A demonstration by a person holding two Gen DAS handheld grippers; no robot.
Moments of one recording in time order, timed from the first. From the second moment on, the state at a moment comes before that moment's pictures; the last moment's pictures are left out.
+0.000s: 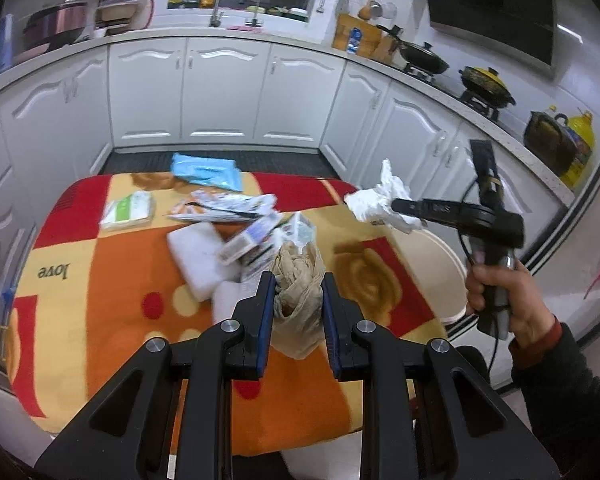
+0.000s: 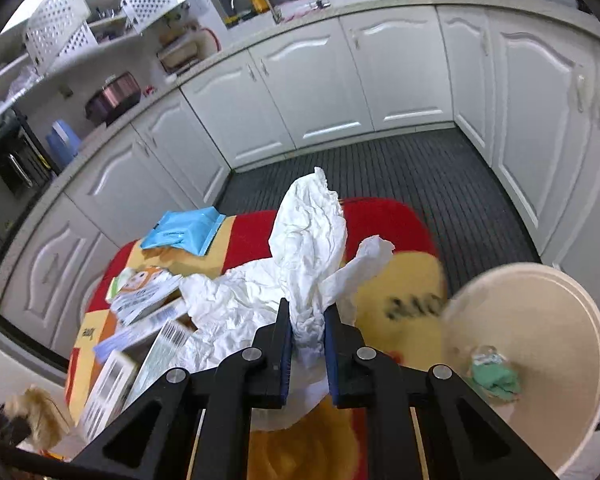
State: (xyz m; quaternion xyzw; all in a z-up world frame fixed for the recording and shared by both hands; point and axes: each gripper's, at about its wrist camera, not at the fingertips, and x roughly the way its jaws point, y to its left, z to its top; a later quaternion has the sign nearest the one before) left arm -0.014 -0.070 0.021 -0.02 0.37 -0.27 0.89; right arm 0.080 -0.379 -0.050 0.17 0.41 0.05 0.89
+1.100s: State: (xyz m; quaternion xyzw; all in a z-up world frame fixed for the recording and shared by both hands) left arm 0.032 -0.328 -0.045 -0.02 0.43 -0.39 0.82; right arm -0.035 -0.539 -0.093 0.19 0.43 -0.12 0.88
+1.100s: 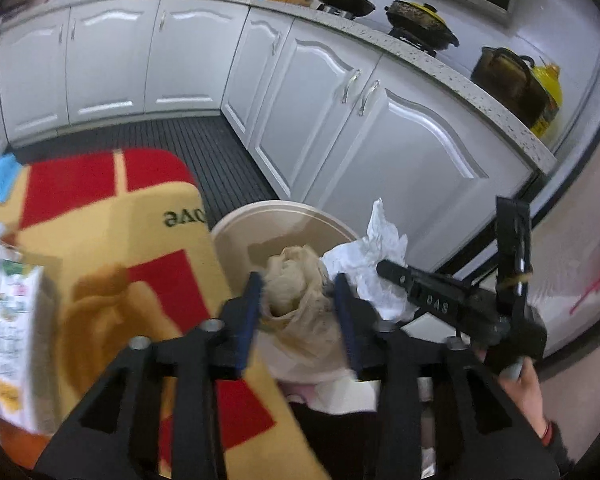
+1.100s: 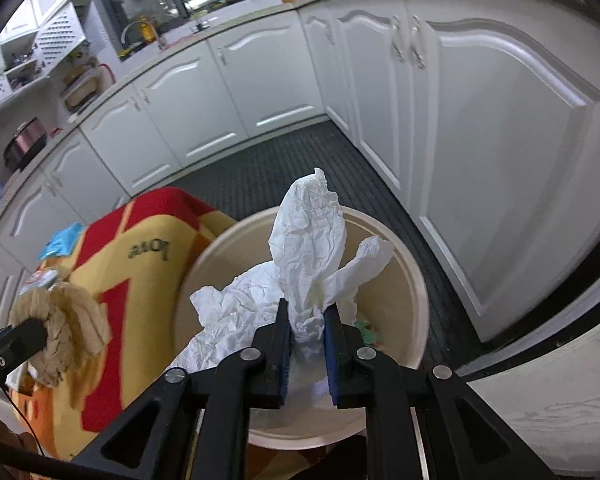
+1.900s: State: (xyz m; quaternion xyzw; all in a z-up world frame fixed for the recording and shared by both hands) left arm 0.029 -0.277 -0.052 -0.01 0.44 -0.30 0.85; right arm -0.035 -0.504 -0.101 0.19 0.44 -0.10 0.87
